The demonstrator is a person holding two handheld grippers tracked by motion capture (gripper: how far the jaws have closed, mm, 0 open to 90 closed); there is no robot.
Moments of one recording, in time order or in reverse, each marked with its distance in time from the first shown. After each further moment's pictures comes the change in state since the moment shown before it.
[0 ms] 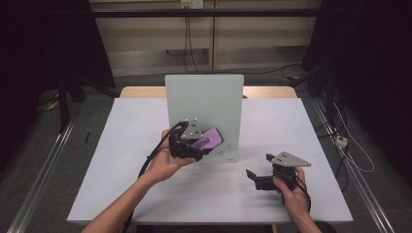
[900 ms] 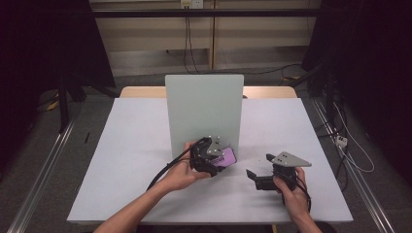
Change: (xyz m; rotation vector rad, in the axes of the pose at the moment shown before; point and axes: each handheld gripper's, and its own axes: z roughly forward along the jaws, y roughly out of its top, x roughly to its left) left arm -0.040 -0.002 0.059 0.151 -0.117 0.091; right arm 0.000 0.000 -0.001 -0.003 0.003 0.001
